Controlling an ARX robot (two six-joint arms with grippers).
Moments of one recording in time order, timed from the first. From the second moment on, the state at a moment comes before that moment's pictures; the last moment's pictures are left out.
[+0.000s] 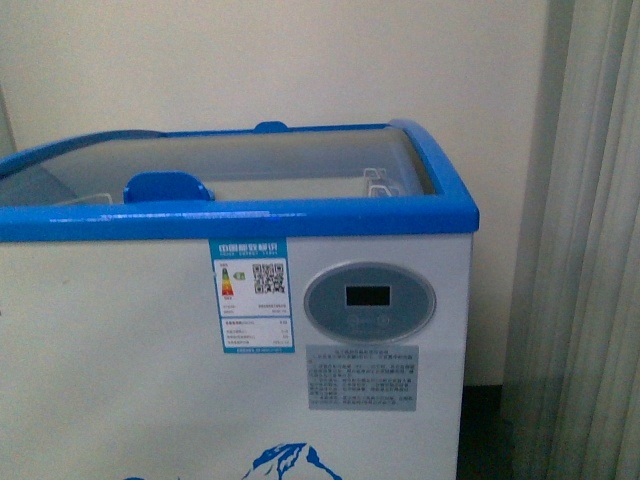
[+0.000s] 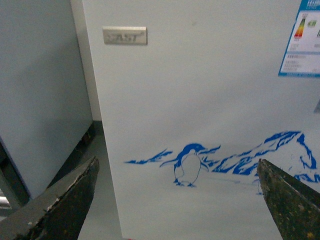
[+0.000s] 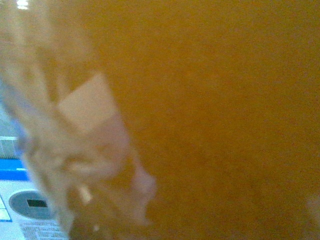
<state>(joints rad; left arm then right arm) 0.00 0.00 0.01 0.00 0.00 0.00 0.07 0.55 0.71 0.01 0.16 -0.04</state>
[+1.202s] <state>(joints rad) 0.06 1.24 0.67 0.58 0.23 0.11 0.07 0.55 0.71 0.01 0.16 -0.03</state>
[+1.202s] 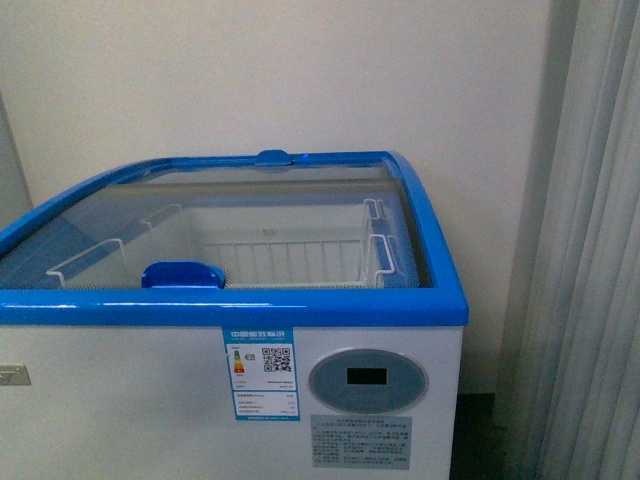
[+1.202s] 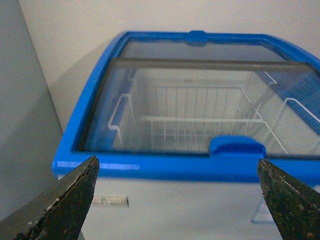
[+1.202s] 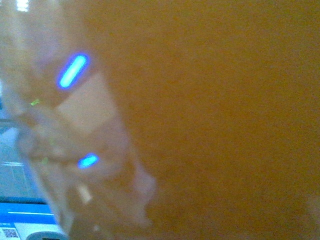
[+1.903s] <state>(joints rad) -0.04 1.75 1.26 0.01 0.63 1.55 0.07 0.55 0.71 0.01 0.16 -0.03</state>
